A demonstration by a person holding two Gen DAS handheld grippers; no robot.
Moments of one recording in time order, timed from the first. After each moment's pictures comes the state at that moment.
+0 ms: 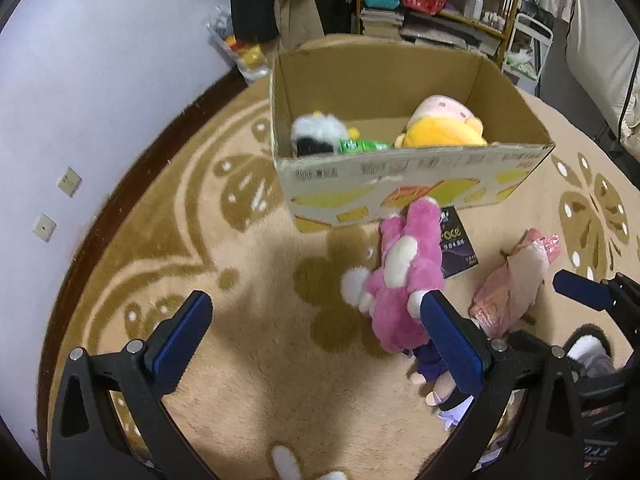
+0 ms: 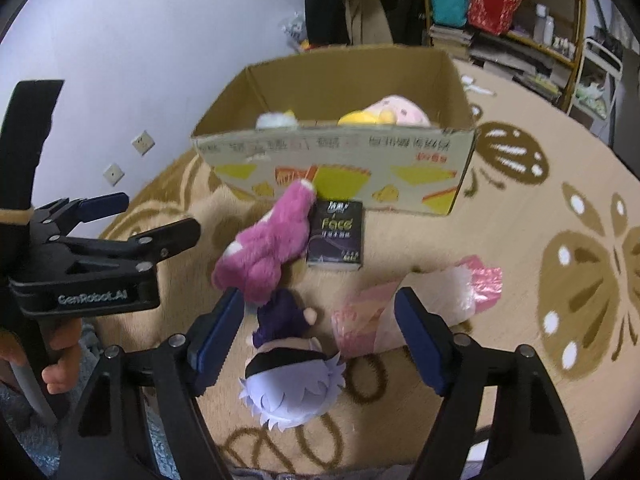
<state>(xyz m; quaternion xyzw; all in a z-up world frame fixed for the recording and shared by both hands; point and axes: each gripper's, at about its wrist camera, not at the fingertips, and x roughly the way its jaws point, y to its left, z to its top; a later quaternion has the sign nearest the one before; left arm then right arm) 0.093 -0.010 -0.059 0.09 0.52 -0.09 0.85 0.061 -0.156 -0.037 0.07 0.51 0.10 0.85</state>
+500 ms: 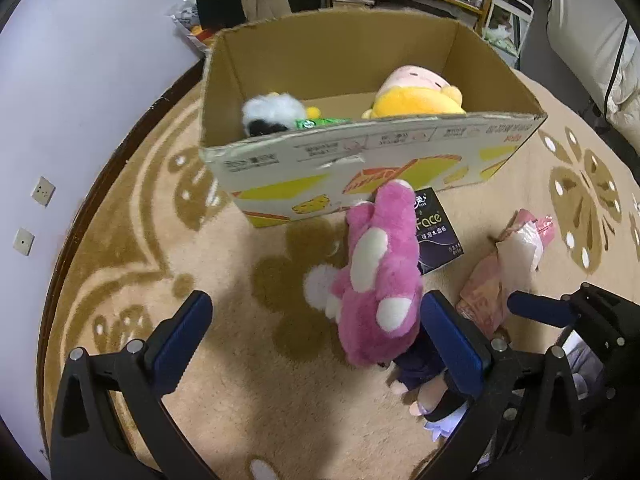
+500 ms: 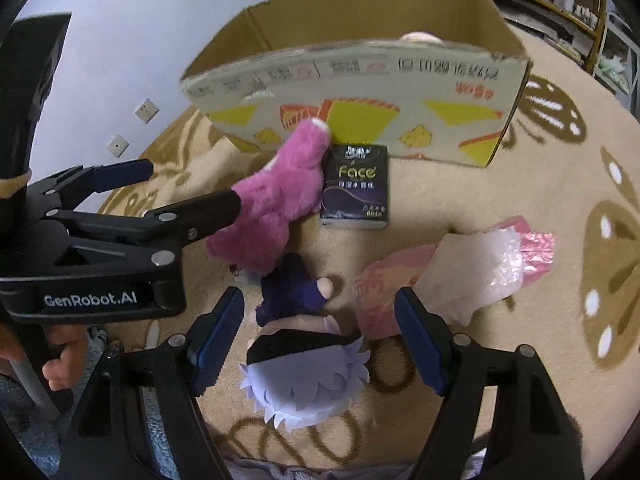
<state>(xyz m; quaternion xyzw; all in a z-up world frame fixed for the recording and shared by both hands) 0.107 -0.035 -0.082 0.10 0.54 -0.13 0.83 0.073 -0.145 -0.075 0.08 0.57 0.12 0.81</state>
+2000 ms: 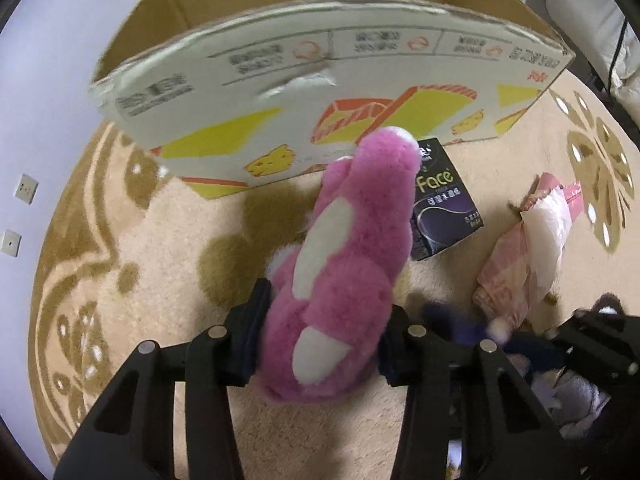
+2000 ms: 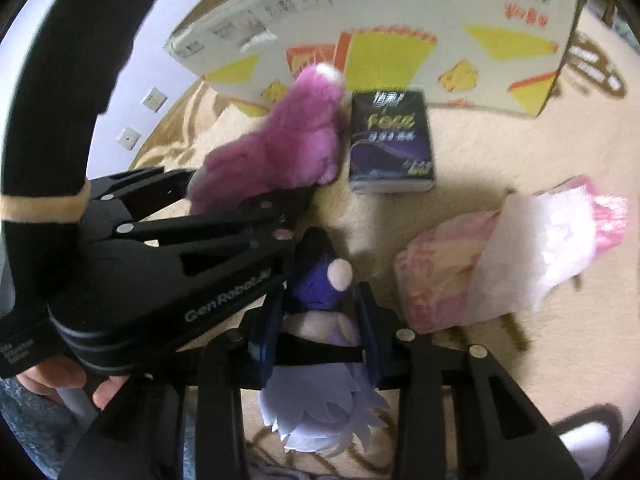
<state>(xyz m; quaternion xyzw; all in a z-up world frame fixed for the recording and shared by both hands) 0.115 -0.047 -0.135 0.12 0.57 -0.14 0.80 0.085 -0.126 -0.112 0.12 0.60 0.14 0.78</state>
